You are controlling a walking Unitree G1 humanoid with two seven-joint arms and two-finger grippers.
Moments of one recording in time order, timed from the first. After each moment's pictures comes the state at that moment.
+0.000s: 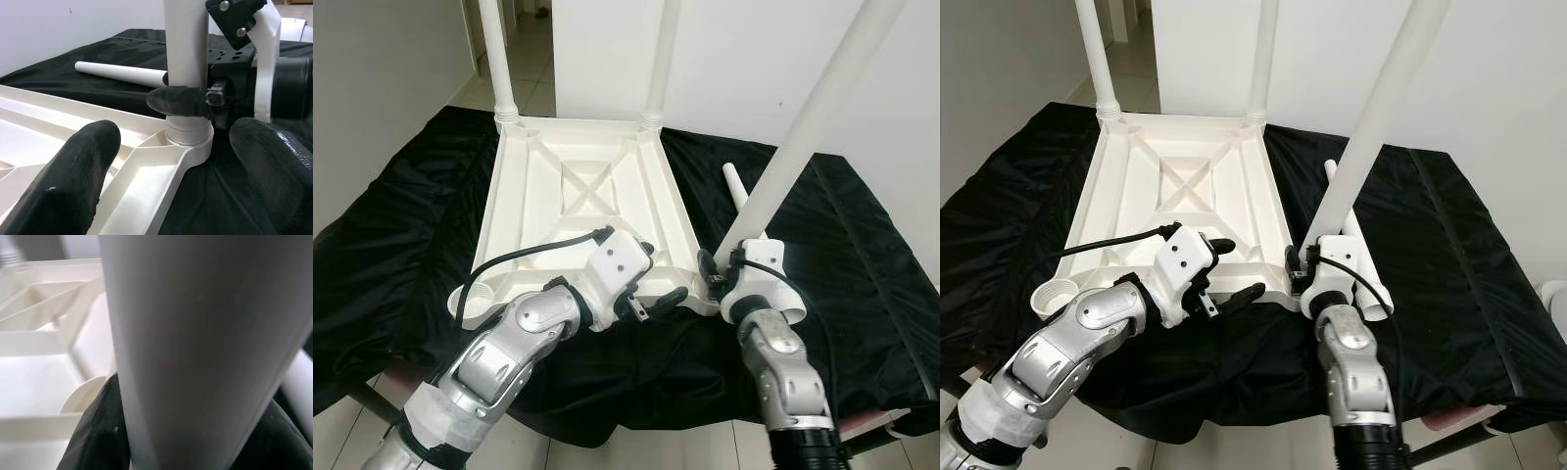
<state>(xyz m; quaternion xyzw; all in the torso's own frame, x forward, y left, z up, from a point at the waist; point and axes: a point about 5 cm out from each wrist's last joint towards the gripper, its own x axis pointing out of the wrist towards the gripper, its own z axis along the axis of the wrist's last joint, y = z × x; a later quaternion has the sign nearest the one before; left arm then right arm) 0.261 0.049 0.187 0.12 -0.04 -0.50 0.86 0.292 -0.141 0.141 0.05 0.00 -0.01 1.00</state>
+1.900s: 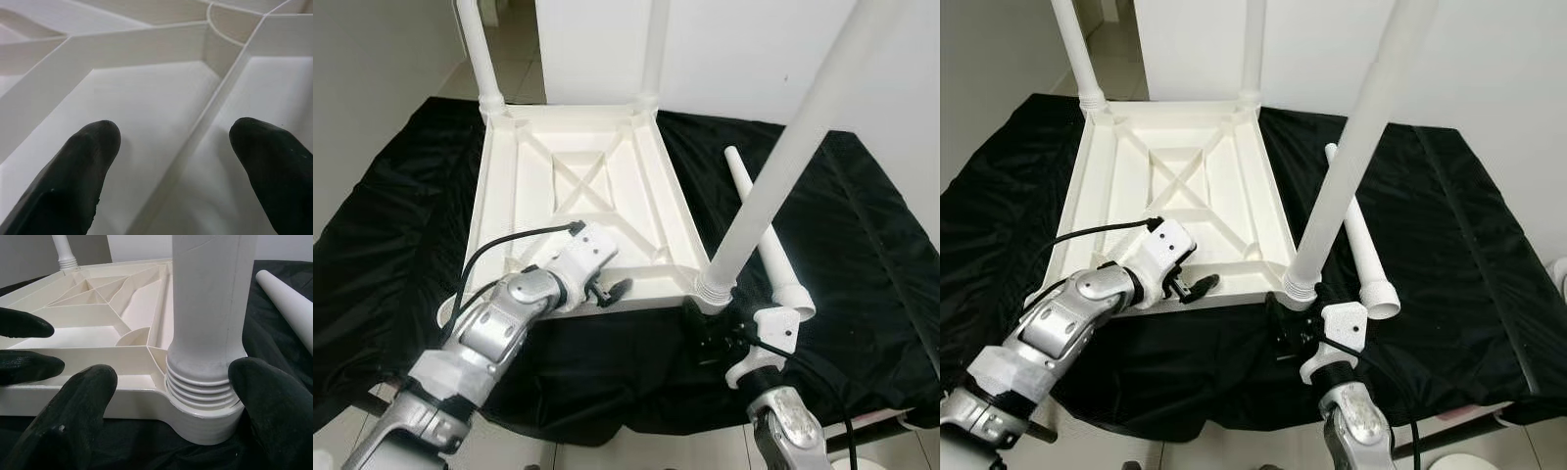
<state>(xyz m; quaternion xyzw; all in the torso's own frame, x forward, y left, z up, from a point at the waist) 0.319 0.090 0.151 0.20 0.11 -0.38 0.89 0.219 -0.140 0.122 0.04 -0.07 0.12 0.99</state>
